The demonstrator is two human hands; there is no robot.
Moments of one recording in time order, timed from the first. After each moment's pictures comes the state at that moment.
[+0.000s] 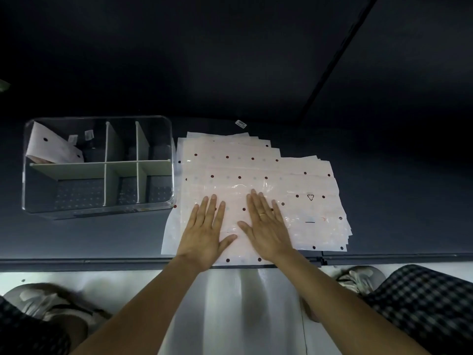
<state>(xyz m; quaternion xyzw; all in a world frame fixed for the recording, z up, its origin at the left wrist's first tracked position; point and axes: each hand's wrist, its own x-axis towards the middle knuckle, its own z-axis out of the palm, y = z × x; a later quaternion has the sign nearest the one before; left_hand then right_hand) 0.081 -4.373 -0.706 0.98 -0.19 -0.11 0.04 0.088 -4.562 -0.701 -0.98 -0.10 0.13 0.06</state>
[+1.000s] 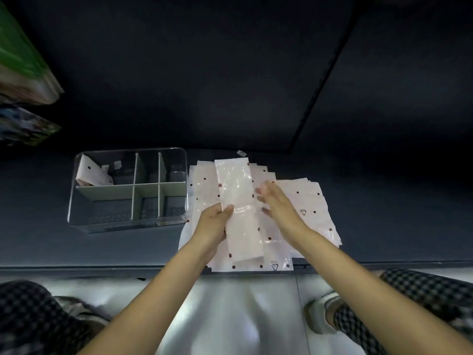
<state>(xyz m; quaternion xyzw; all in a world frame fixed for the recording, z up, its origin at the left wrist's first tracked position) 0.081 -4.384 -0.567 0.61 0.14 -0.21 0.75 0.089 -4.540 -0.540 -0.76 0.11 0.12 0.62</state>
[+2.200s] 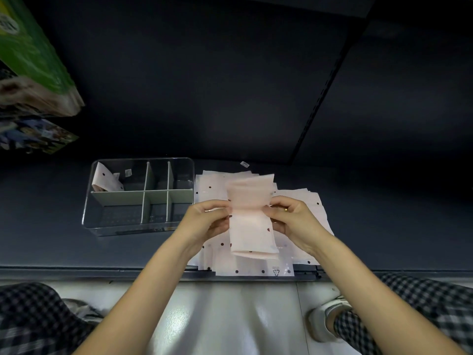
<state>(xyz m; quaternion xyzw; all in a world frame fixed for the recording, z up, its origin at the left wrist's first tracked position) 0.075 -4.344 -0.523 0.58 0.14 -0.20 0.77 0.069 -4.552 -0.511 -0.65 0.06 0.15 0.74</state>
